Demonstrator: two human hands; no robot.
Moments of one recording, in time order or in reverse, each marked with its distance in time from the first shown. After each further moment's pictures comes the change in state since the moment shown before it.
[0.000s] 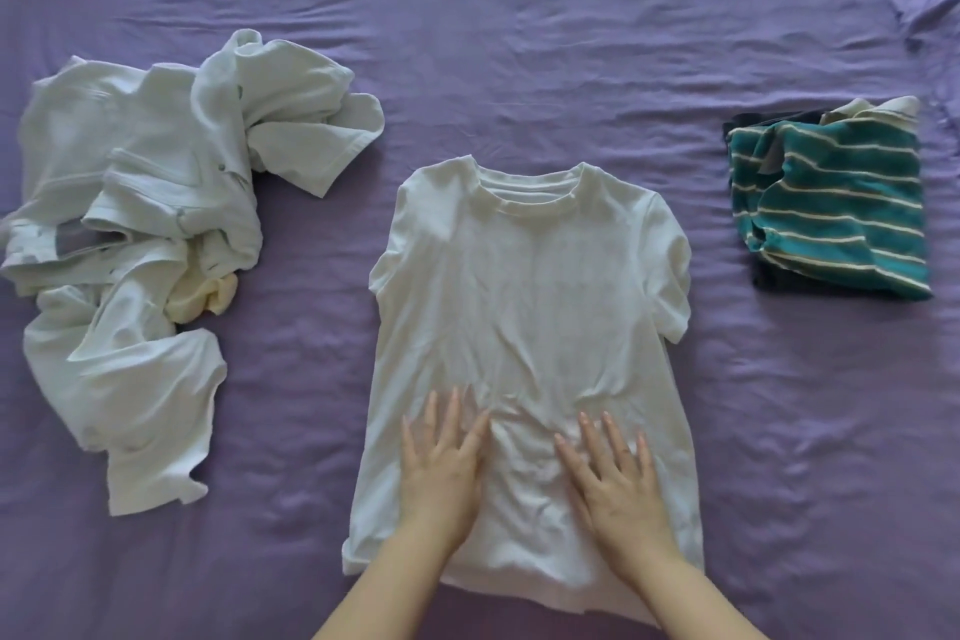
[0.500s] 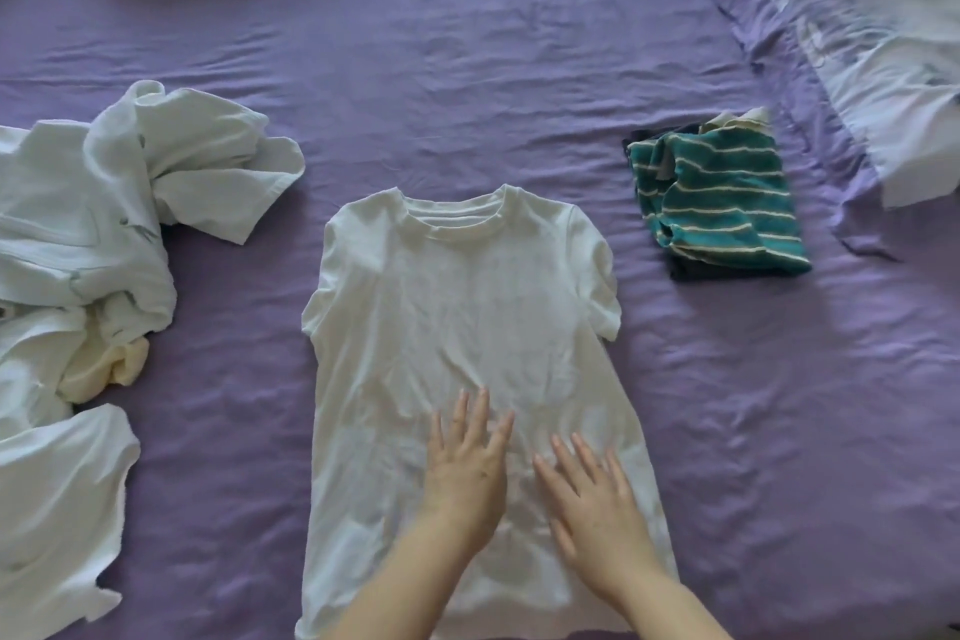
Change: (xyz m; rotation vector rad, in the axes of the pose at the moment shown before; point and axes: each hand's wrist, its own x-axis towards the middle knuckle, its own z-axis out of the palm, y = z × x) left_hand 0.035 0.050 -0.001 0.012 0.006 0.307; right_hand -0.013 -0.004 -0.019 0.003 -0.150 0.142
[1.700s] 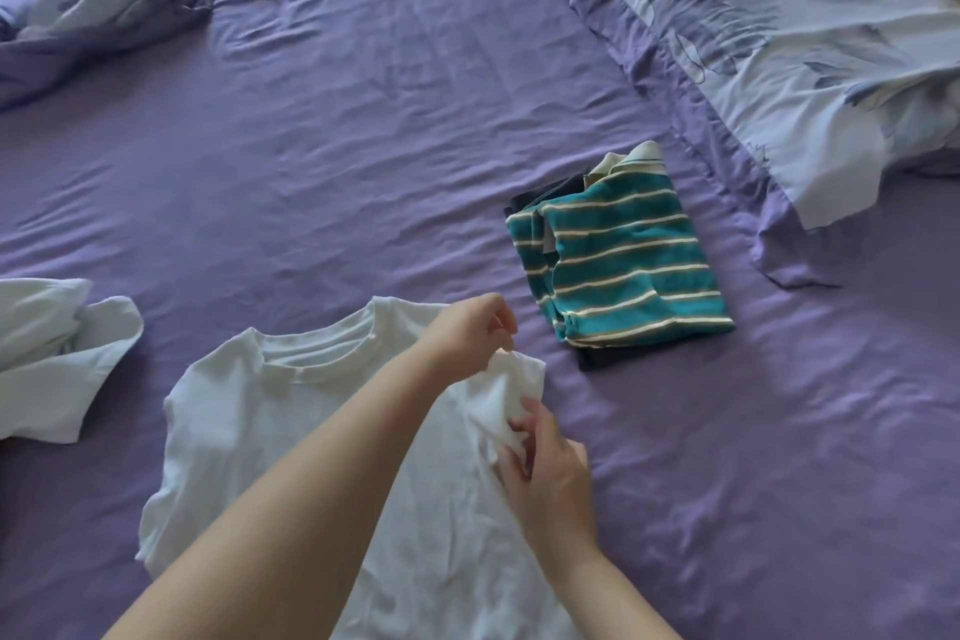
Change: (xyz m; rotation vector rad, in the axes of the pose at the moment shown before) left_hand 0.260 0.094 -0.178 -0.485 -0.113 0.189; right_hand 0.131 0.094 -0.069 0.702 0.579 0.419
